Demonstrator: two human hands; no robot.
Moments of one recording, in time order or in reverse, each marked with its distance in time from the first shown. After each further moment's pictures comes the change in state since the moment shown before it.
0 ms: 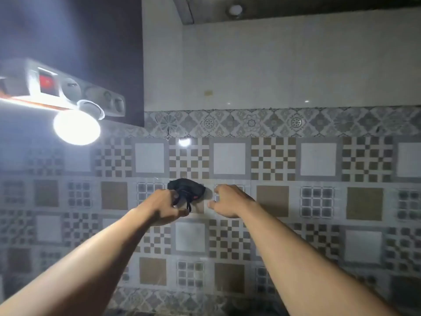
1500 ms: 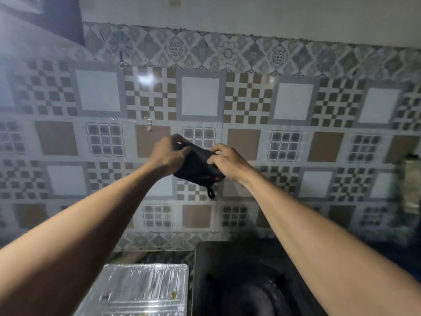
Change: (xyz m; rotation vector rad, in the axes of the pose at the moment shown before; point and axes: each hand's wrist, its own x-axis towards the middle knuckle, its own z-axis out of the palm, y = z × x) left_hand 0.041 0.056 0.077 -0.563 0.183 0.017; right_hand -0.016 0.070 0.034 0.537 0.100 0.166
